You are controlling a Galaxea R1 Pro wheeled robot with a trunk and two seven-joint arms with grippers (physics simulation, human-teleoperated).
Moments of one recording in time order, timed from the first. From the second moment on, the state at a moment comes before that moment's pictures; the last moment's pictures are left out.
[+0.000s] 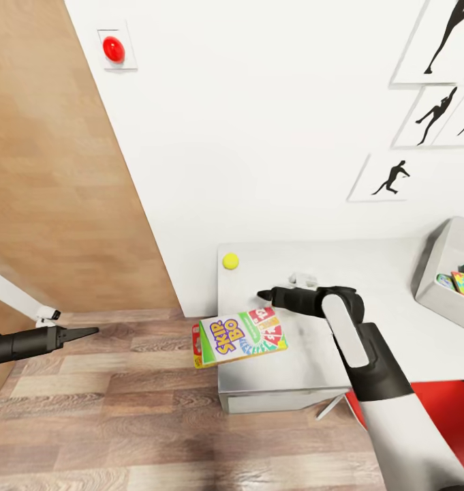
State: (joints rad) left arm -0.70 0.57 0.21 -0.78 0.11 0.70 -1.57; right arm -0.74 -0.02 0.16 -1.43 -0.72 1.05 -0.25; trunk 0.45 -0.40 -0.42
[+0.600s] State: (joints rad) left arm -0.70 0.54 0.21 -0.78 0.11 0.70 -1.57; right arm -0.38 -0.06 -0.08 -1.58 -0.90 0.97 0.46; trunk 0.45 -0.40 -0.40
